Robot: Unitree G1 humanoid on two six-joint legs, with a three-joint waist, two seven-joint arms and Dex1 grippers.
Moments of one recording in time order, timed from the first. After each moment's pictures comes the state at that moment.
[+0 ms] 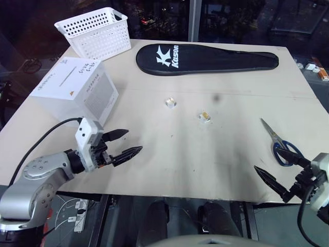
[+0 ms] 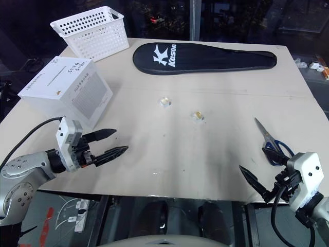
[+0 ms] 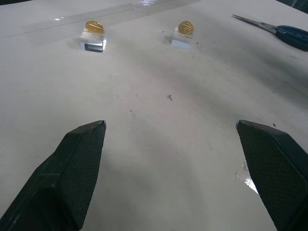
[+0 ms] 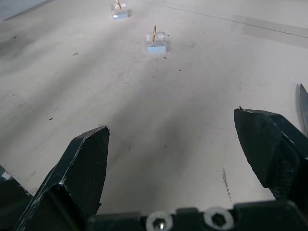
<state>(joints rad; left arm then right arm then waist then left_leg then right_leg) 0.10 0.79 0.36 -0.42 -0.67 0.60 -0.91 0.58 -0.55 -0.53 -0.85 0.55 0.49 0.70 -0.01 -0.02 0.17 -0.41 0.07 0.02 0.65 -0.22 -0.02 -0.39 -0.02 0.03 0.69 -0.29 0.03</state>
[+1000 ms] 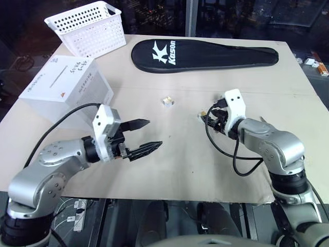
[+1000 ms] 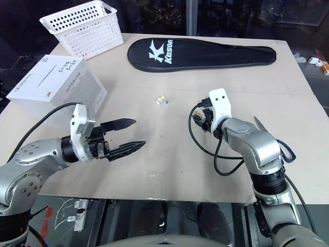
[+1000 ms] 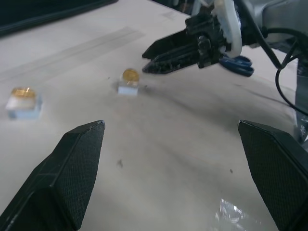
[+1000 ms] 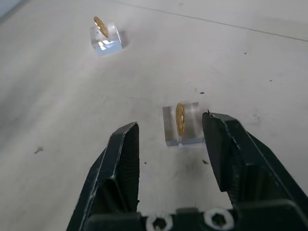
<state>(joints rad) -0.04 0.81 0.29 -0.56 -0.81 0.69 -0.85 -0.57 -0.32 0.12 -0.37 0.42 1.17 0.17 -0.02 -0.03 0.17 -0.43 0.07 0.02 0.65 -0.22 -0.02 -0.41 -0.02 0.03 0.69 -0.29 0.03</state>
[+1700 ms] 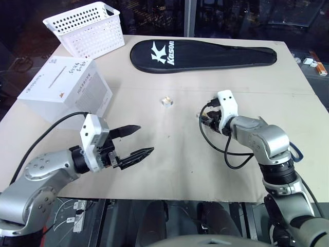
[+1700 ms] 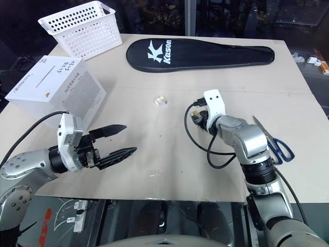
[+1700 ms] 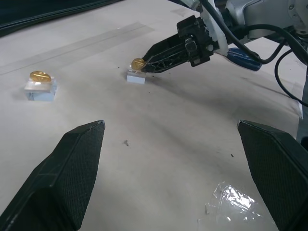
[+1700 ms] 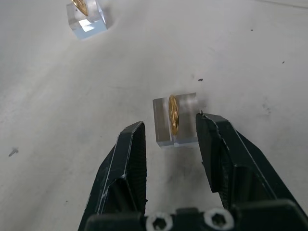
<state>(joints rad) 0.10 0.81 0.37 -0.58 -0.81 0.61 -0.88 -0.62 -0.27 0.15 -0.22 0.33 1.15 0.22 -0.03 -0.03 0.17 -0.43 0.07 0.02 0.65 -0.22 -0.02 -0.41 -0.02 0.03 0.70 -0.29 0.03</state>
